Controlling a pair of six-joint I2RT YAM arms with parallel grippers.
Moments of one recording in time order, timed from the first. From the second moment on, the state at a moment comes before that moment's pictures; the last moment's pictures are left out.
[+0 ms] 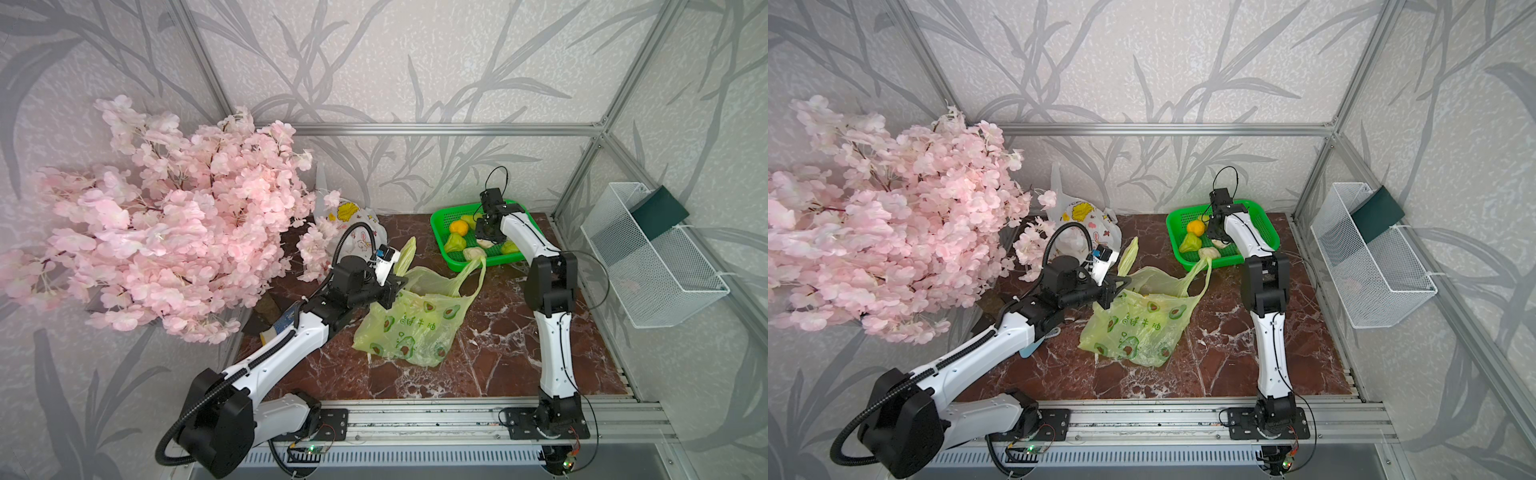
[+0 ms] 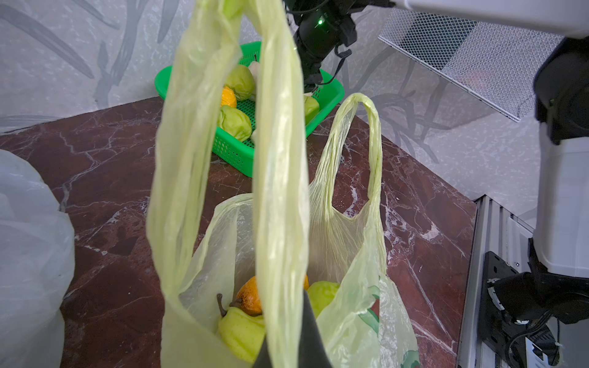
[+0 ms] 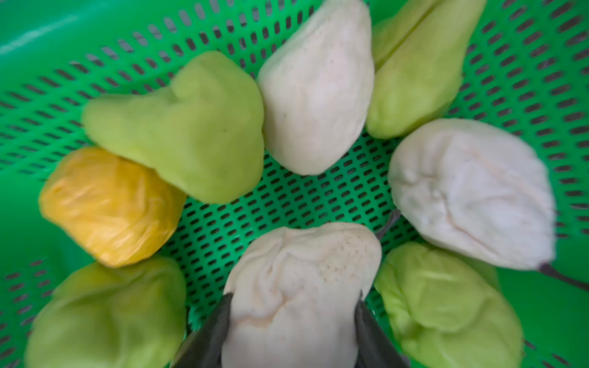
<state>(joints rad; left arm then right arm) -0.50 1.20 0.79 0.00 0.43 -0.11 0.18 2.32 2.14 -0.87 0.21 0.35</state>
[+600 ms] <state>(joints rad) -0.50 1.20 0.79 -0.01 0.43 -0.10 0.55 1.60 1.55 -0.72 -0.20 0.31</state>
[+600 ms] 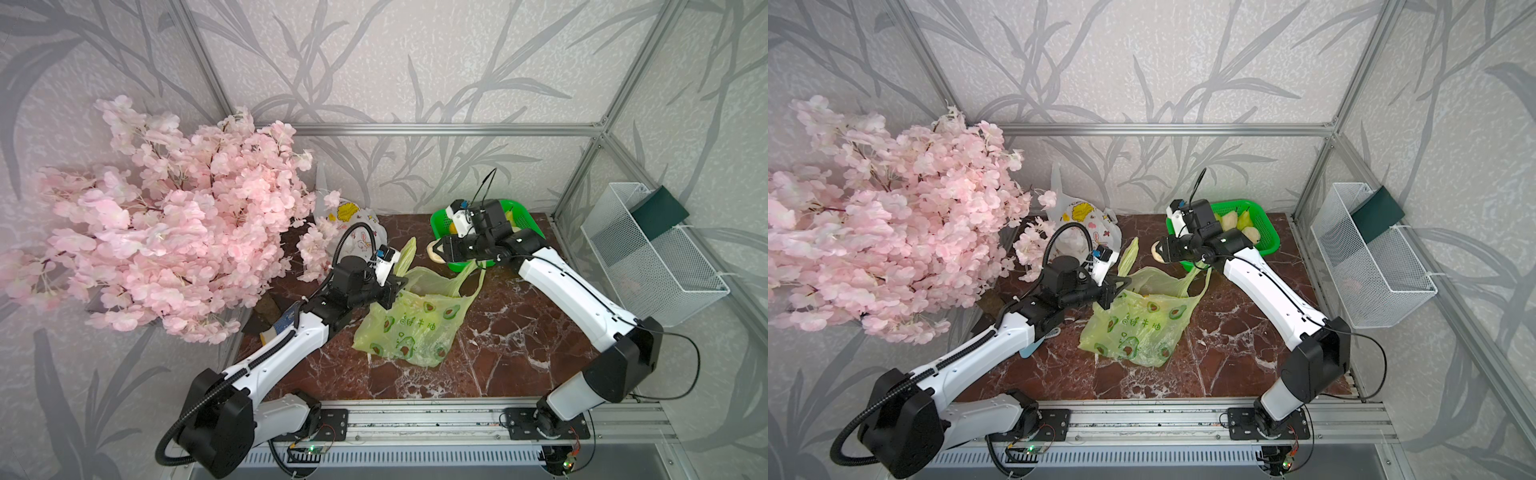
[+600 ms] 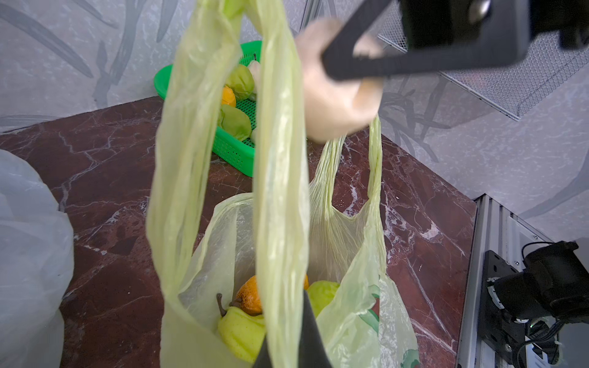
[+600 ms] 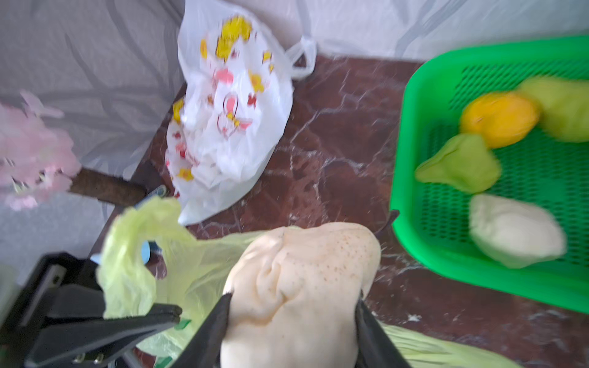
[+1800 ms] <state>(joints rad) -0.50 1.20 0.79 0.01 0.45 -0.11 0.33 1.24 1.10 -0.58 -0.17 0.42</state>
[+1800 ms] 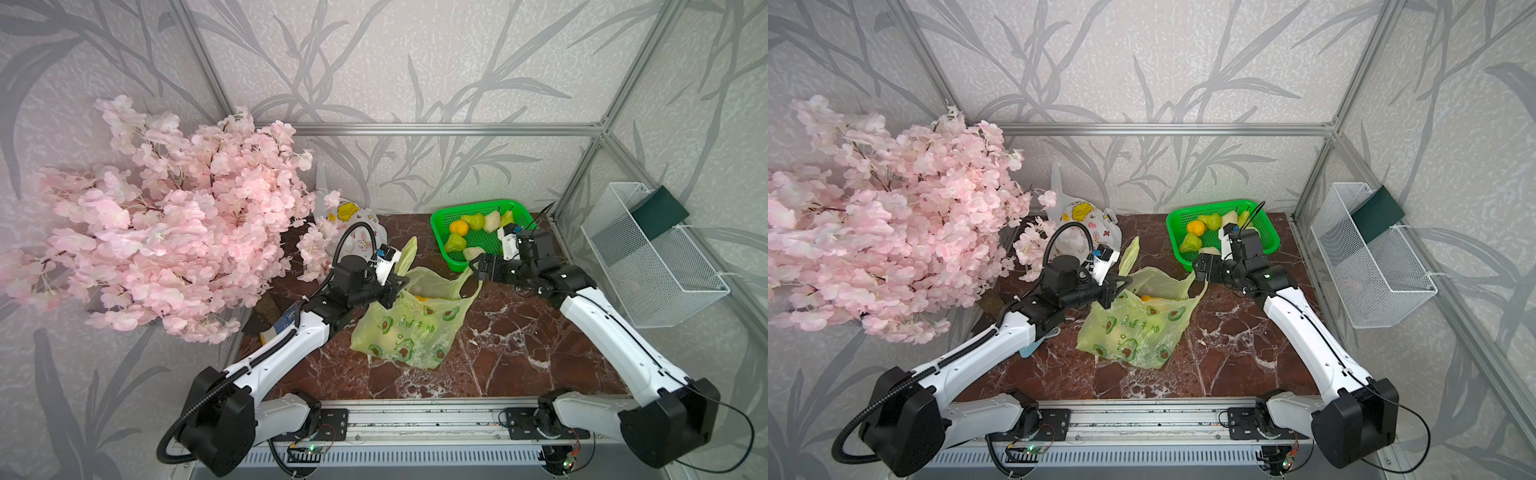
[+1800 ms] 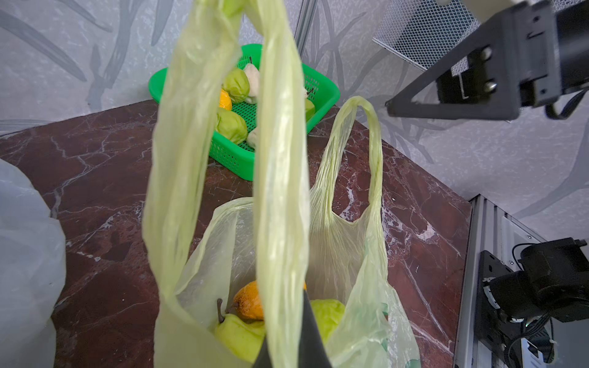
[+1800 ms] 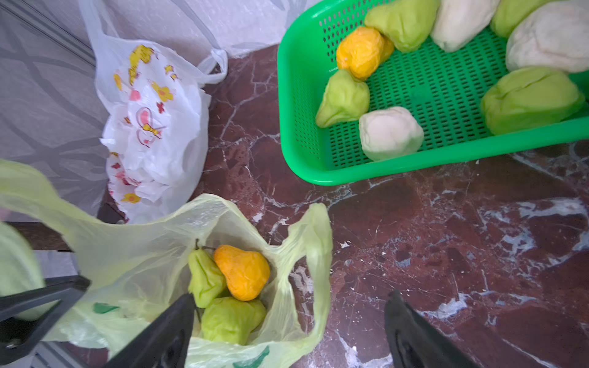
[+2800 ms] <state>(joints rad) -0.70 1.07 0.78 0.26 0.26 -0.33 0.31 1.17 1.50 -0.55 -0.45 0.34</state>
